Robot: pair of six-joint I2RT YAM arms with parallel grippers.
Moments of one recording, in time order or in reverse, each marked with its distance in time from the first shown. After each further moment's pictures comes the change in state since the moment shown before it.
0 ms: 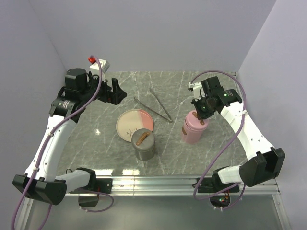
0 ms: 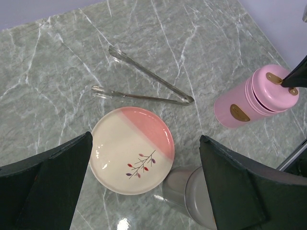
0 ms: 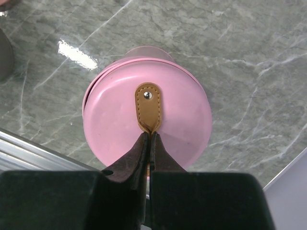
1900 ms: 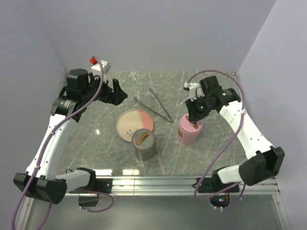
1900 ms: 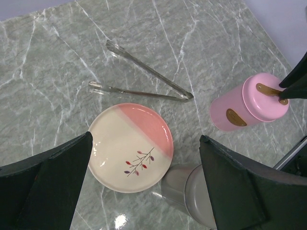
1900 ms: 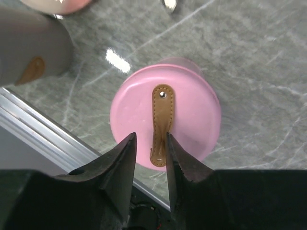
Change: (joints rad) left arm 0.000 0.009 -0.017 0.000 0.009 -0.003; right arm 0.021 0.013 0.002 0.002 -0.181 0.003
